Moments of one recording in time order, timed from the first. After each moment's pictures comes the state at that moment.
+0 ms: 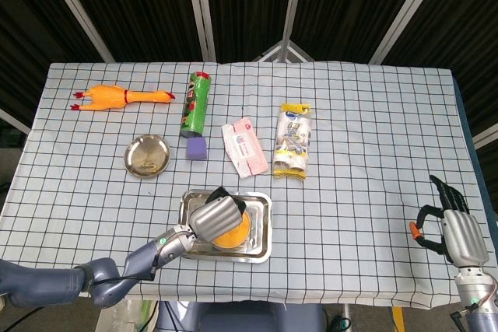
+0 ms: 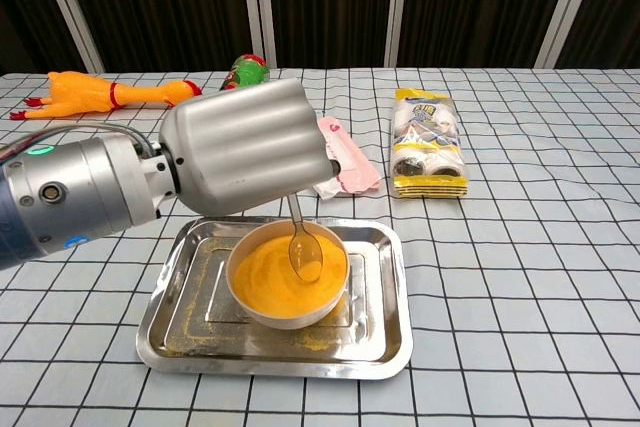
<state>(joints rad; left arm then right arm) -0.86 -1.60 -0.04 -1.58 1.60 1.01 1.24 0.11 -1.08 0.08 -1.71 -1.41 1.37 0.20</state>
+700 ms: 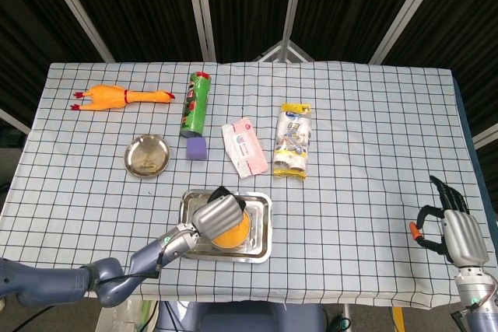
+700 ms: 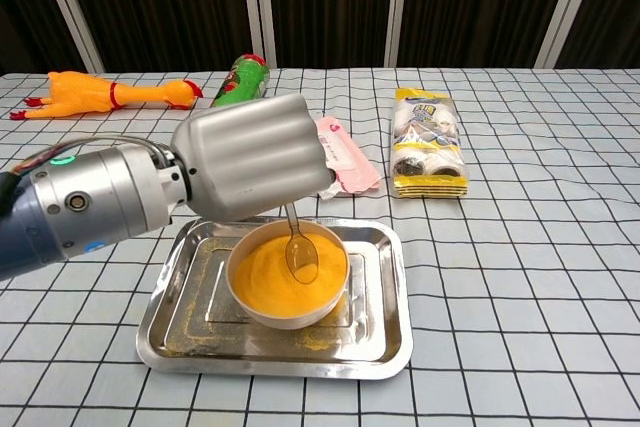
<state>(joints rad) -0.86 -1.63 -0.06 -1.54 1.54 0.97 1.31 0.11 -1.08 0.08 -1.72 -1.41 1.36 0.21</state>
